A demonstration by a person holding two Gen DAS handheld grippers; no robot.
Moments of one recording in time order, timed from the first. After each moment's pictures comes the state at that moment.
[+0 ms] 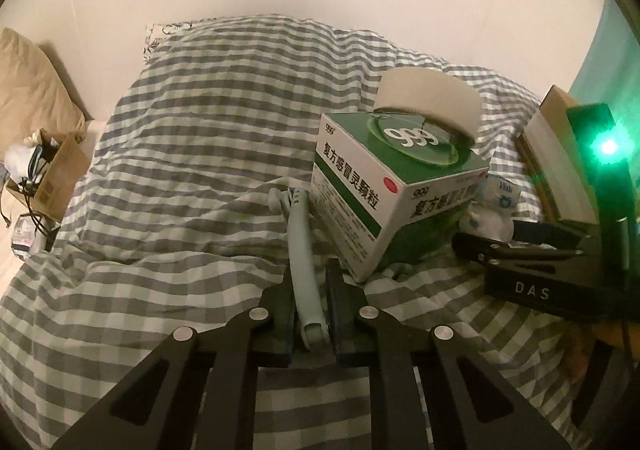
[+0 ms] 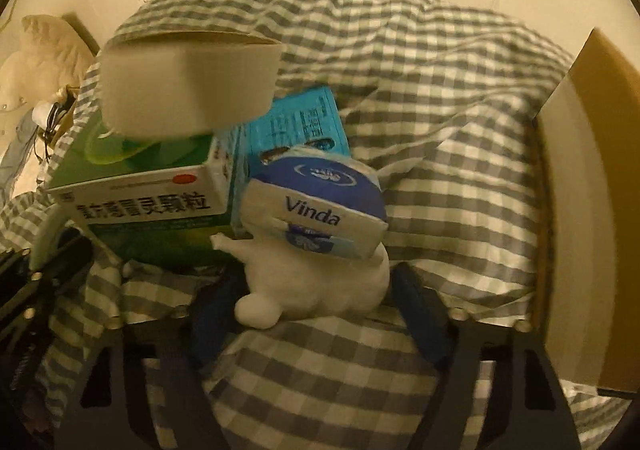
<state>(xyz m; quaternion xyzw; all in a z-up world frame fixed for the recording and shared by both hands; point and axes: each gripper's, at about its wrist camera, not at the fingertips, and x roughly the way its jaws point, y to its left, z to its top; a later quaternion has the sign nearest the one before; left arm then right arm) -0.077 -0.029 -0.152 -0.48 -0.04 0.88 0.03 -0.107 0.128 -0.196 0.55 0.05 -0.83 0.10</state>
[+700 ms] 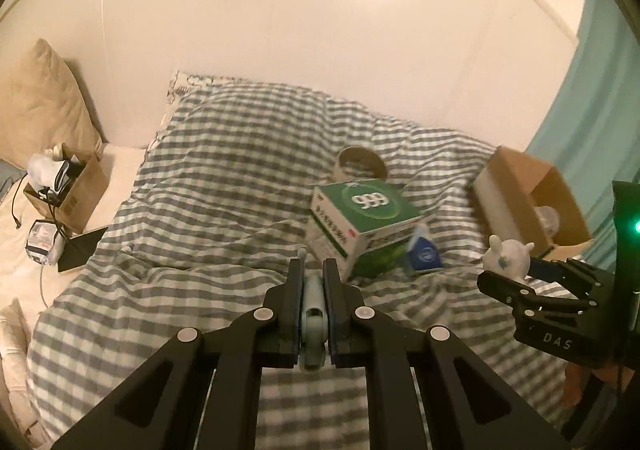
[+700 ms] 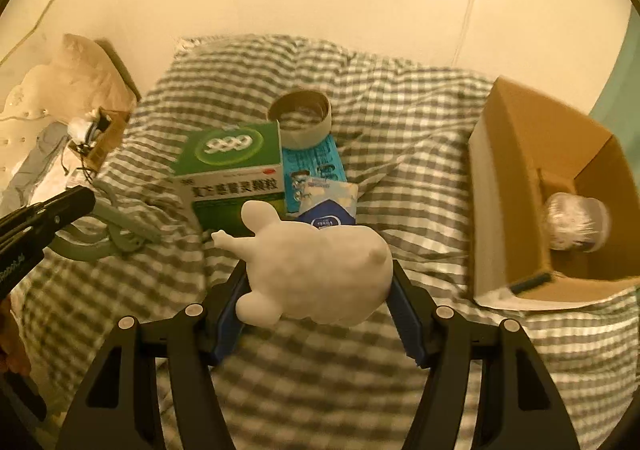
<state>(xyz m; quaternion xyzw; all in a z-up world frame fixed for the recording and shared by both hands) -0.017 -0.050 -0.063 -0.41 -0.07 0.91 0.05 -0.020 0.135 -0.104 0.48 0.05 -0.87 0.10</state>
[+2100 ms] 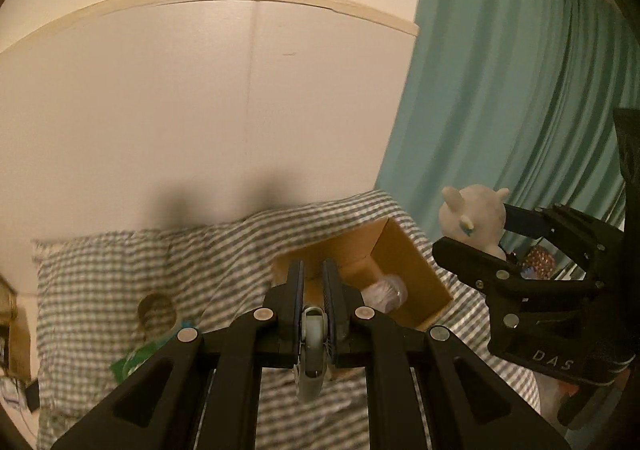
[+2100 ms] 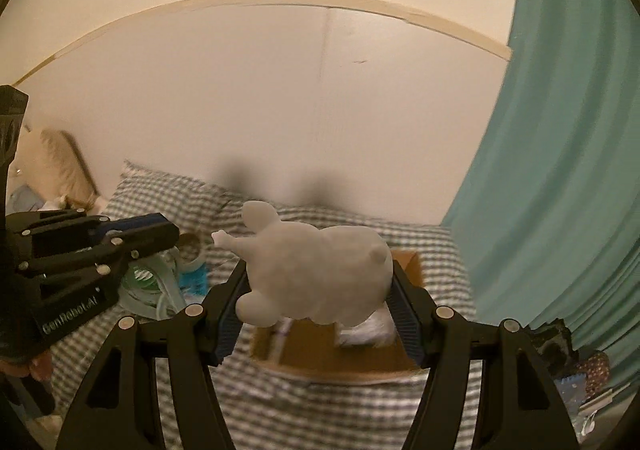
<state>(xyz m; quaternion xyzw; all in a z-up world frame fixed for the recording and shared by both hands) -0.084 0.204 0.091 -0.34 0.02 0.91 0.24 -0.007 0.303 0.099 0.34 0.07 -0.94 0.01</state>
